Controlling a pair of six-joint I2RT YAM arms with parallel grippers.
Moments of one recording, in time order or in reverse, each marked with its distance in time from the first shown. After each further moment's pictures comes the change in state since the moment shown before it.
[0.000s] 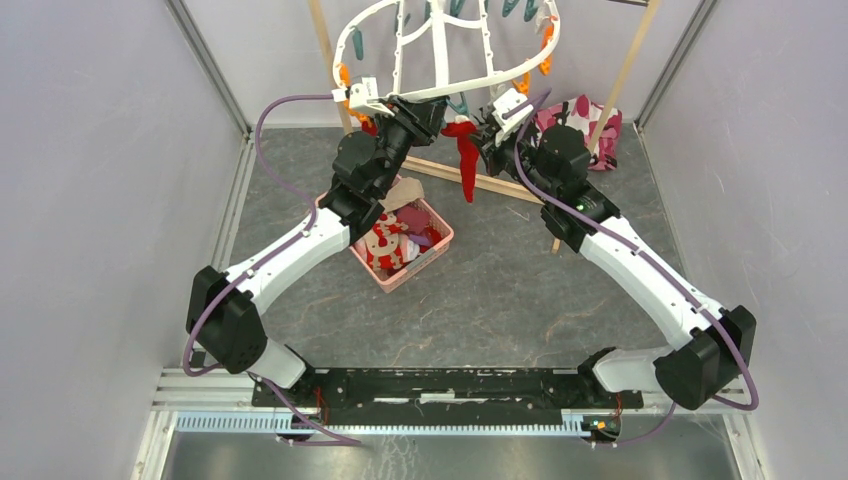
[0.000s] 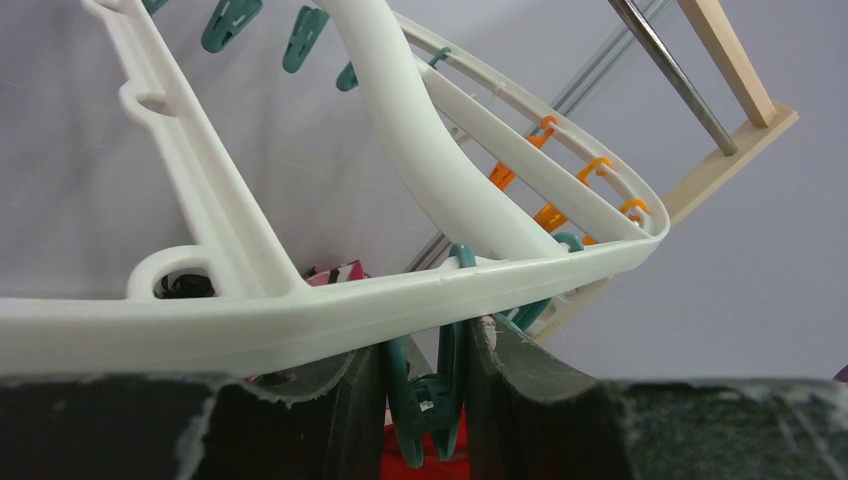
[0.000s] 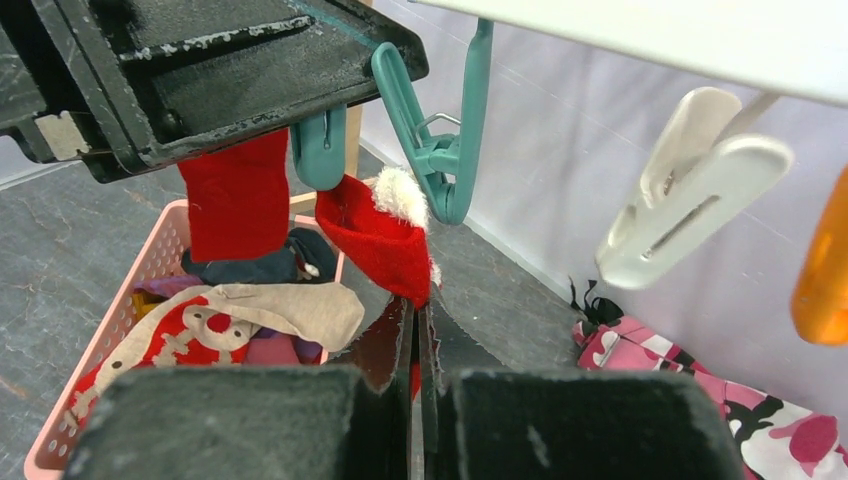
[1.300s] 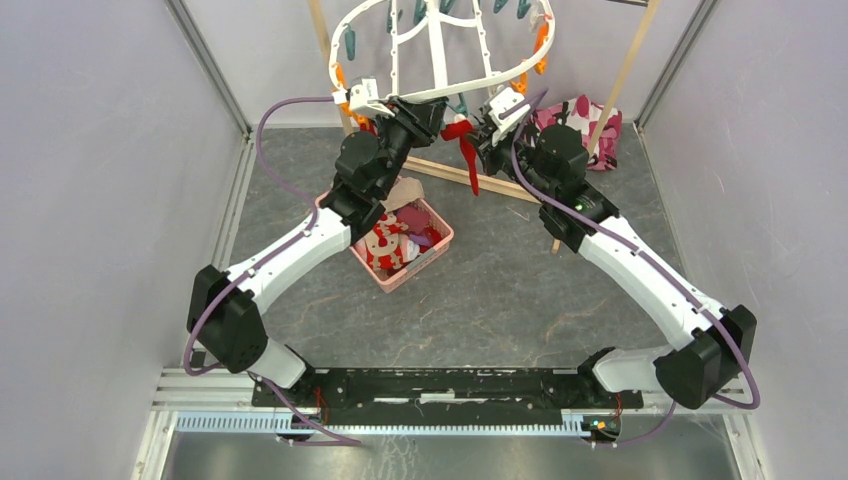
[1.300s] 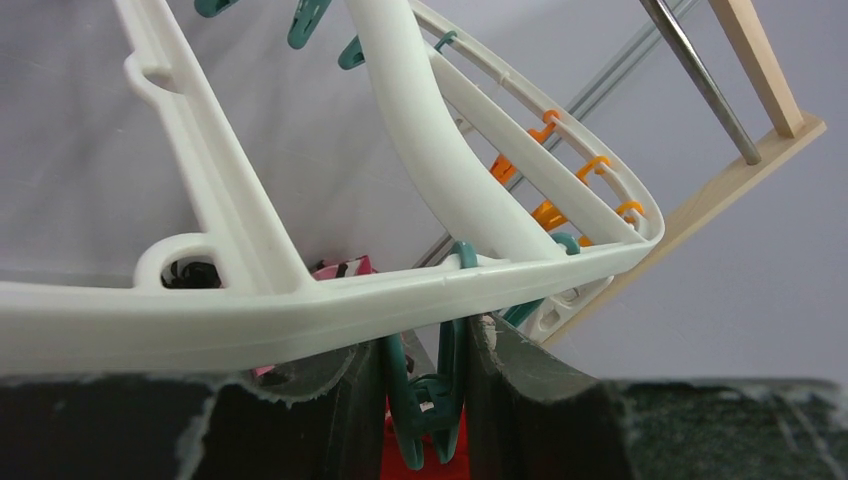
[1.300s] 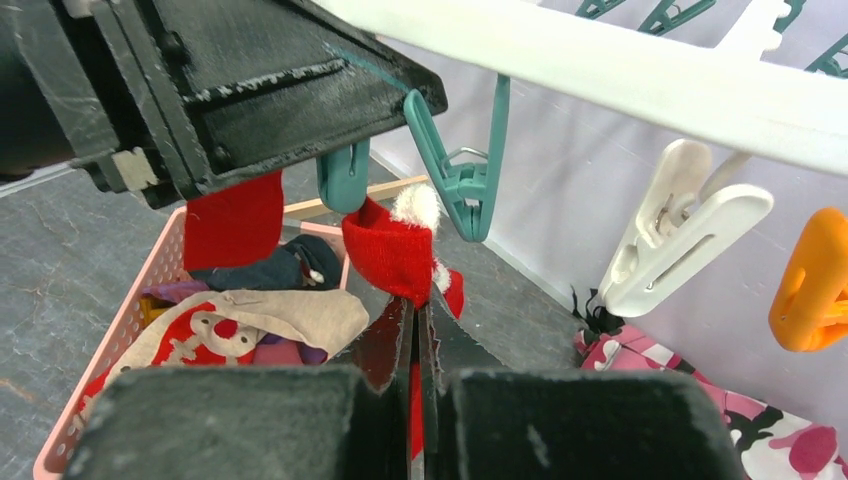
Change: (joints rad) left arm -0.002 0.005 0.000 -0.018 -0.028 -0.017; right arm 0.020 0.004 0.018 -0.009 0.015 -0.006
